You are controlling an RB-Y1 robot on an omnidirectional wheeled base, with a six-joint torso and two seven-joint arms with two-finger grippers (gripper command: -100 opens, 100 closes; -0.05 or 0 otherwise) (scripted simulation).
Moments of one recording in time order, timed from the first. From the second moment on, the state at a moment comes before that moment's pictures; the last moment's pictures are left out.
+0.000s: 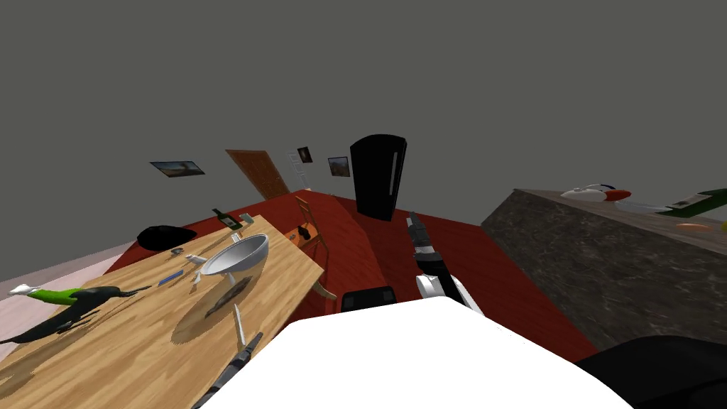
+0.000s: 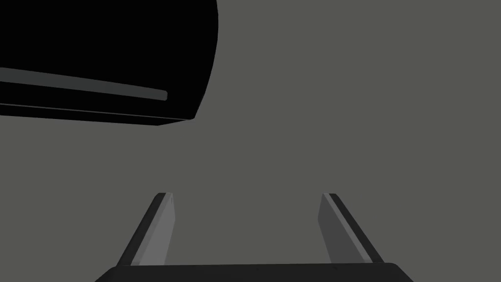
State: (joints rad) left arm 0.91 0.69 0.01 -1.46 -0.01 -0.11 -0.08; right arm 0.55 -0.04 0.07 -2.20 0.08 -0.36 0.15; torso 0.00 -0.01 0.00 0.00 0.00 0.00
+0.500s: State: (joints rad) left arm 0.90 0.70 0.01 -1.30 -0.02 -0.07 -0.06; right arm 0.55 -0.04 0.07 -2.20 0.08 -0.36 0.15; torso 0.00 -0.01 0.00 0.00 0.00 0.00
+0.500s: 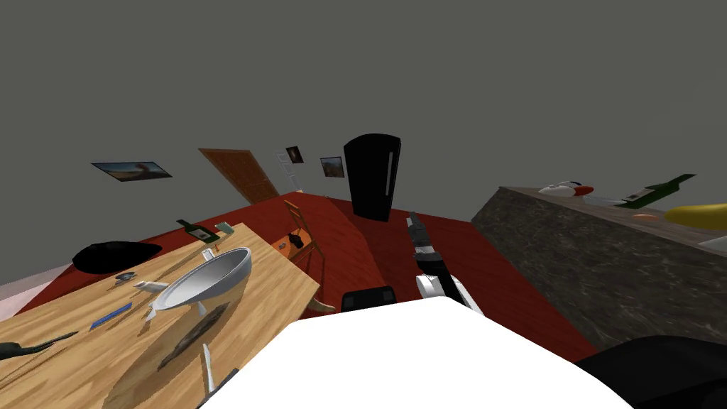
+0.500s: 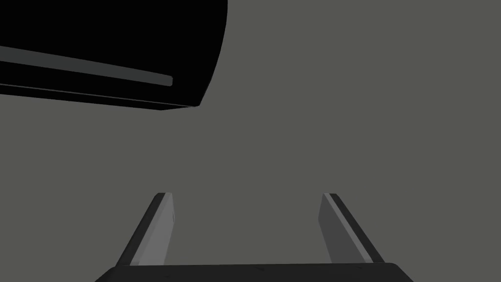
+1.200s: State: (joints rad) left arm 0.87 0.76 -0.02 -1.10 -0.03 0.01 -0.02; right arm 0.55 -0.04 0.07 -2.20 0.08 -0.36 0.15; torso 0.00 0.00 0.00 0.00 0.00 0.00
